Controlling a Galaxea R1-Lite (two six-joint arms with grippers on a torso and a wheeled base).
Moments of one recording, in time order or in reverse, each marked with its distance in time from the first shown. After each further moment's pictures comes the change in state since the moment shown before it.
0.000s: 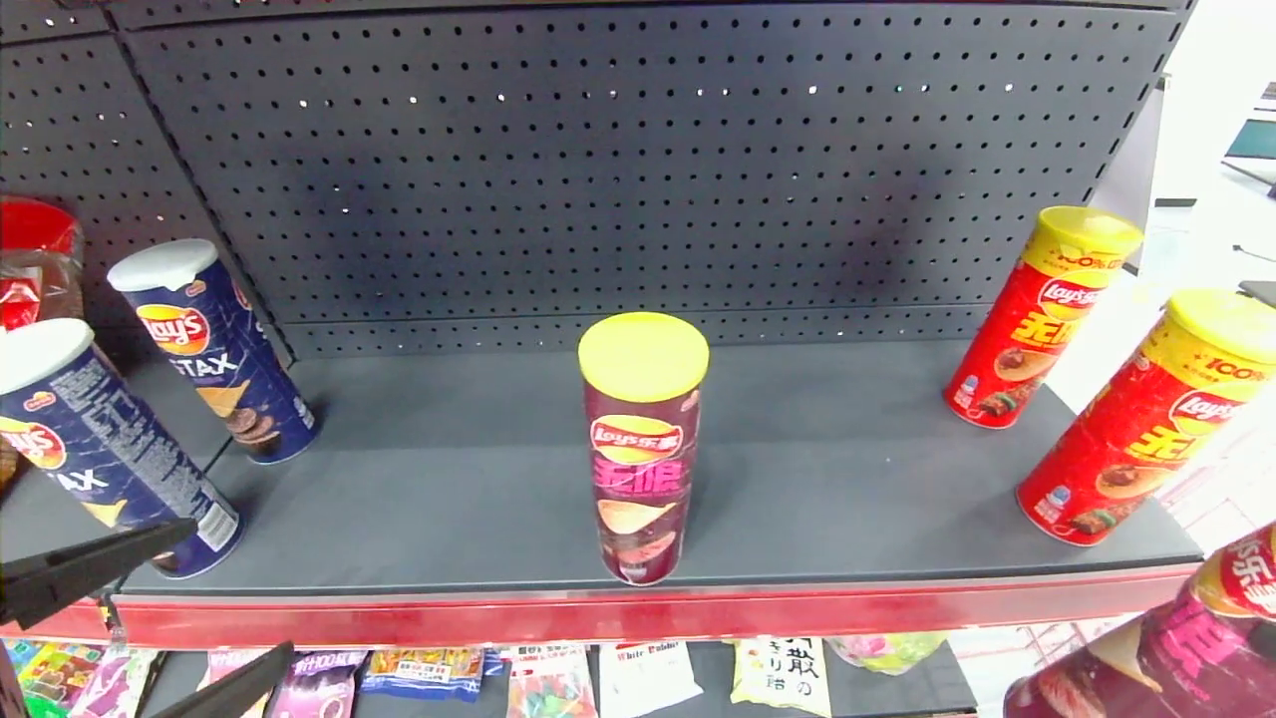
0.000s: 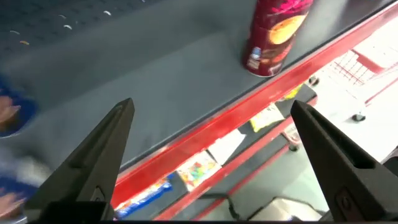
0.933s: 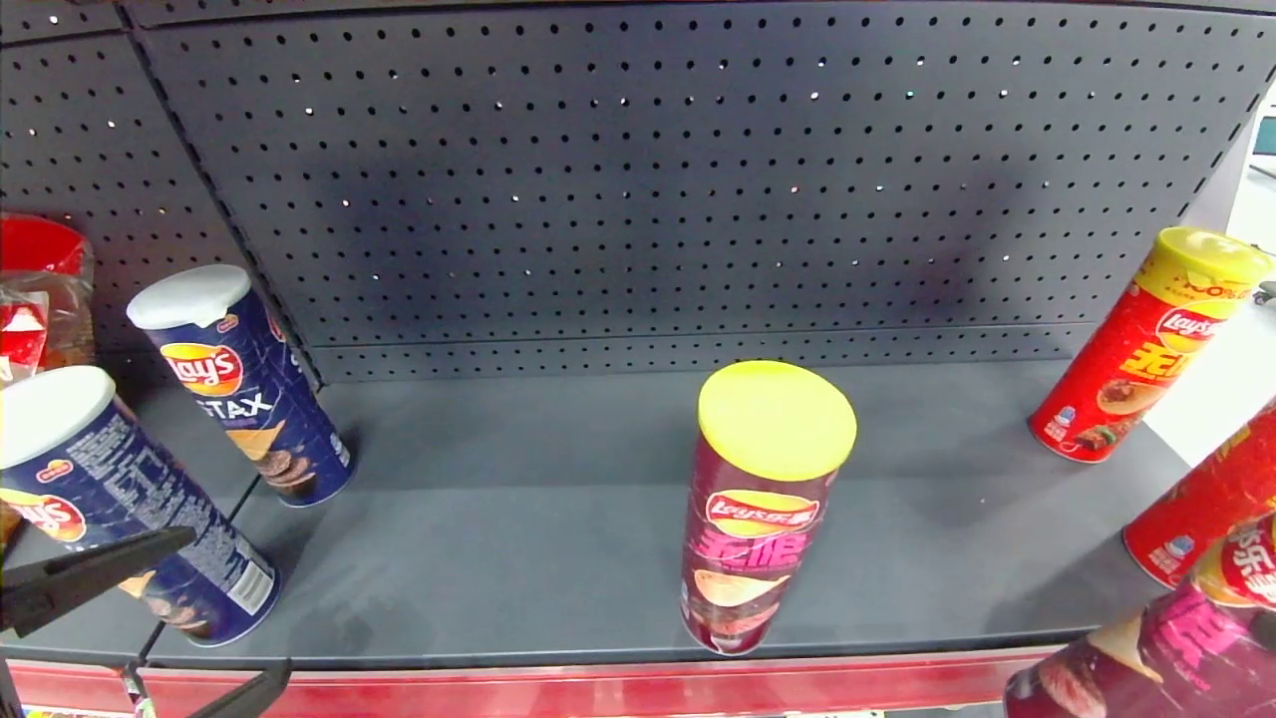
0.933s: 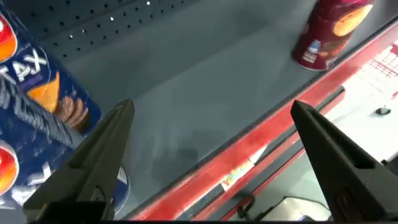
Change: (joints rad) left arm 0.000 -0.022 0.019 0.001 -0.001 0.056; right arm 0.001 0.011 -0.016 -0.002 0.000 -0.008
